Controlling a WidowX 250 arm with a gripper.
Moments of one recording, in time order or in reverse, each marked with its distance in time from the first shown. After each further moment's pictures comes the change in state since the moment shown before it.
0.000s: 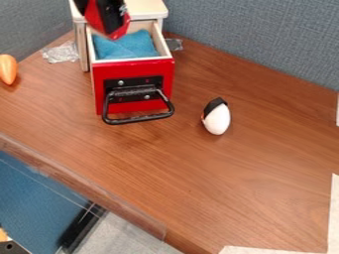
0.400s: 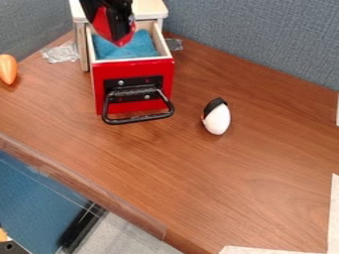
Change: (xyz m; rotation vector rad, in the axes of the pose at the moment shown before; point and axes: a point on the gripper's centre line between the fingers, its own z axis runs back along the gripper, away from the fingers) arm 0.004 0.008 -0.034 0.002 0.047 0.010
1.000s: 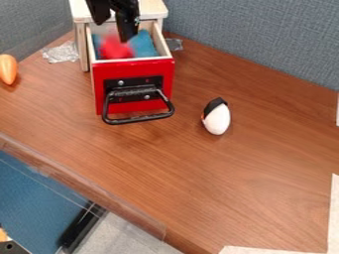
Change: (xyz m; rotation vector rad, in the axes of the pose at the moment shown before) arm 0.014 0.008 -0.013 -0.010 -0.007 -0.008
